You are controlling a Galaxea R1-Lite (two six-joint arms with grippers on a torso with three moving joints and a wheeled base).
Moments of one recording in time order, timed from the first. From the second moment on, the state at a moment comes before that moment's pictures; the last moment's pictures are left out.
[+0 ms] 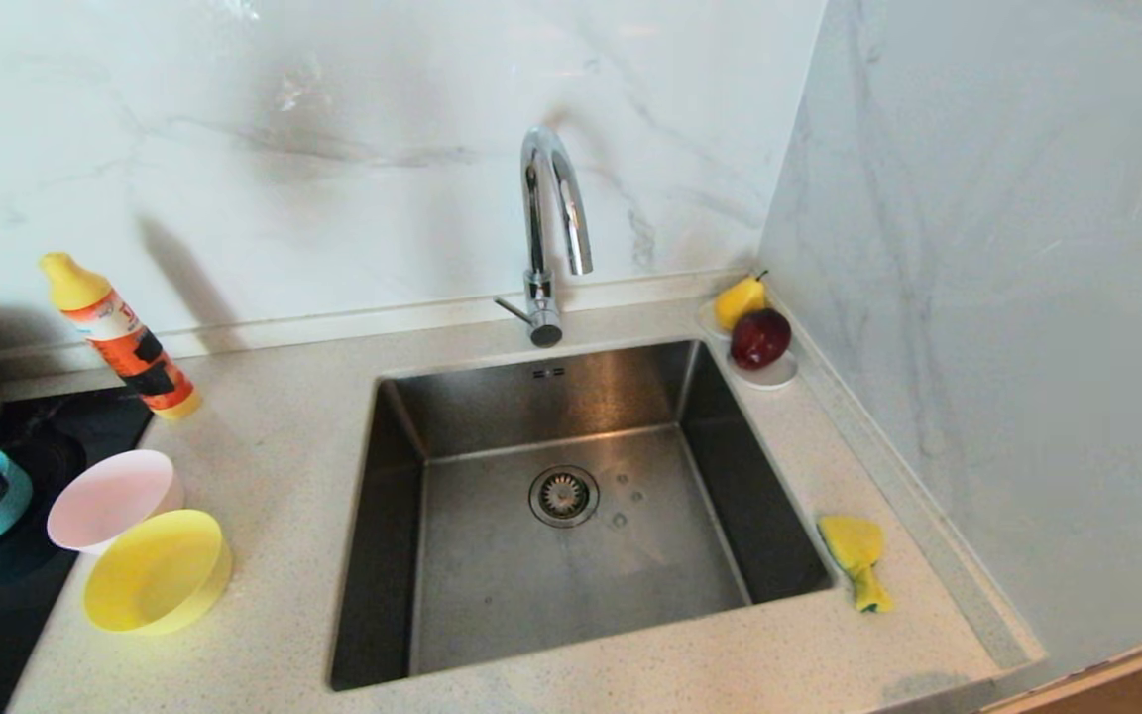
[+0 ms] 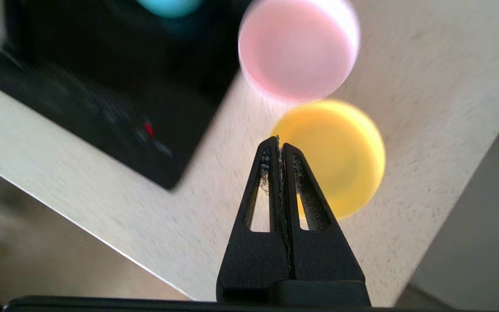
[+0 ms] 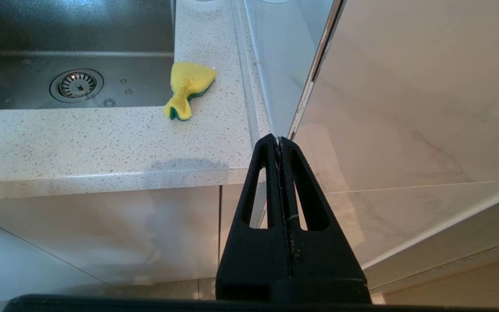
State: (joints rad) left arm 0.37 1.33 -1.01 0.34 0.18 -0.24; right arm -0.01 0.00 0.00 0.00 0.02 -0.07
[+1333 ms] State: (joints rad) left arm 0.76 1.78 -1.05 0.32 -0.20 -0.27; right arm -0.01 0.00 0.00 0.00 0.02 -0.07
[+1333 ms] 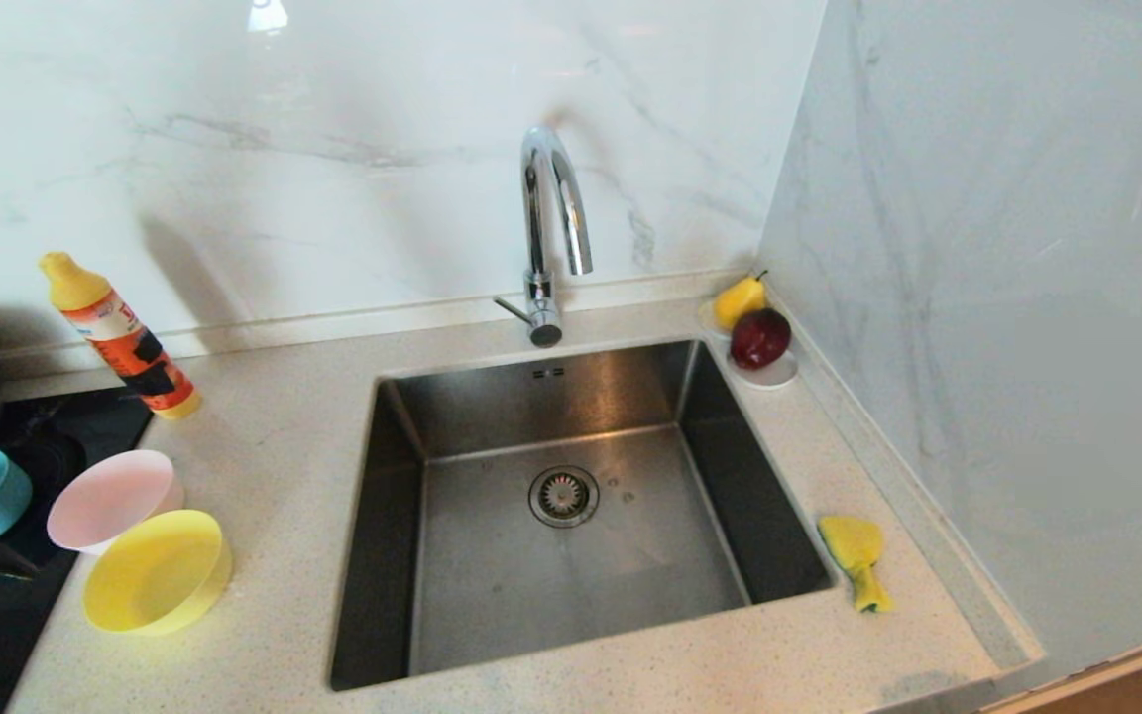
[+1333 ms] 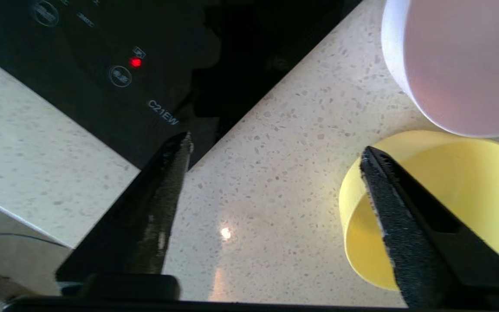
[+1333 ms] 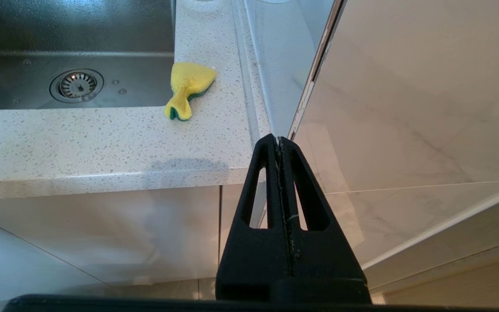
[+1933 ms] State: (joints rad) left arm 0.76 1.88 -1.06 0.28 -0.23 -0.33; right arm -0.01 0.00 0.00 0.00 0.02 -0.07
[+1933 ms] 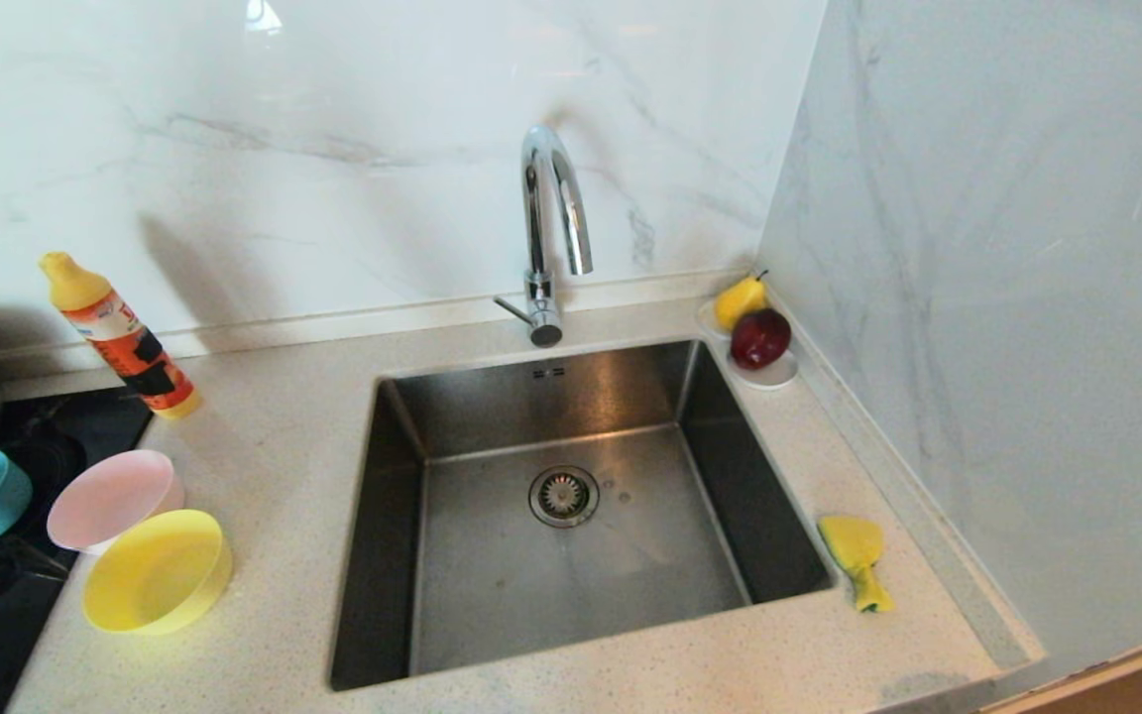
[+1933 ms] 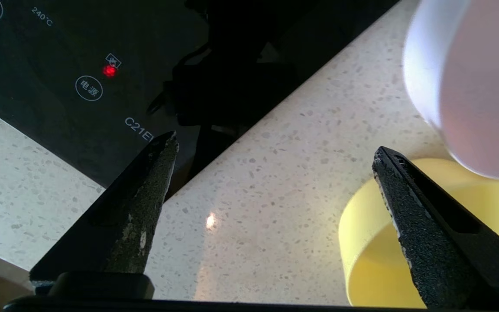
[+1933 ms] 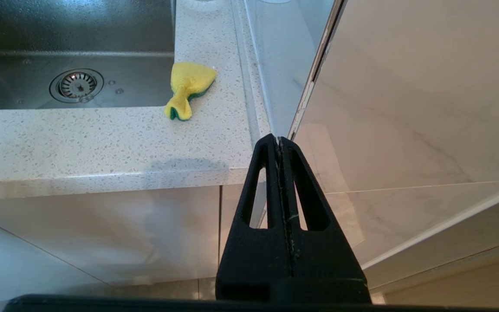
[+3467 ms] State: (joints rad) left arm 0.76 1.97 -1.20 0.31 -0.27 -0.48; right arm -0.01 0.00 0.00 0.00 0.02 -0.07
